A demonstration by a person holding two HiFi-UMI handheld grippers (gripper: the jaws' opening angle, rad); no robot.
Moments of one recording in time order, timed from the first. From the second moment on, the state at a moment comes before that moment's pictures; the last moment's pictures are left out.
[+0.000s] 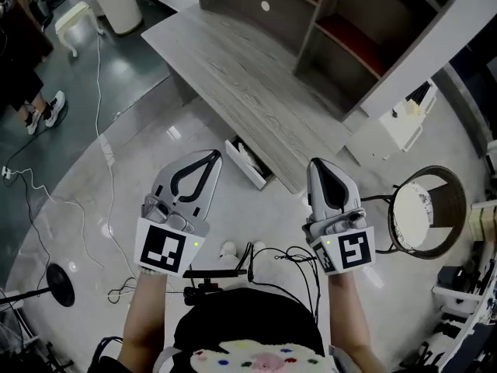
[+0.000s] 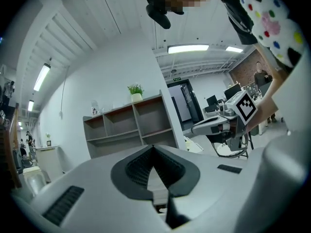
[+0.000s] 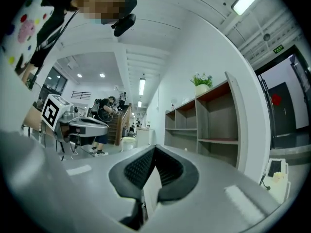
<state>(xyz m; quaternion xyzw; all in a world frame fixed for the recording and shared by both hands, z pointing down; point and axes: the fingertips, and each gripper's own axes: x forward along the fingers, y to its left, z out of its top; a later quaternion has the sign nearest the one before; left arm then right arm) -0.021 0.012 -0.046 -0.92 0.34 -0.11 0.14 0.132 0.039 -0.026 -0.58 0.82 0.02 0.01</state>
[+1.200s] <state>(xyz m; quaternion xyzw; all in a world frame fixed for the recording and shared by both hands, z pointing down) -0.051 0.029 -0.065 -0.92 0.38 -0.07 0.08 0.115 0.058 -0.059 -0.56 0.82 0.06 -0.01</state>
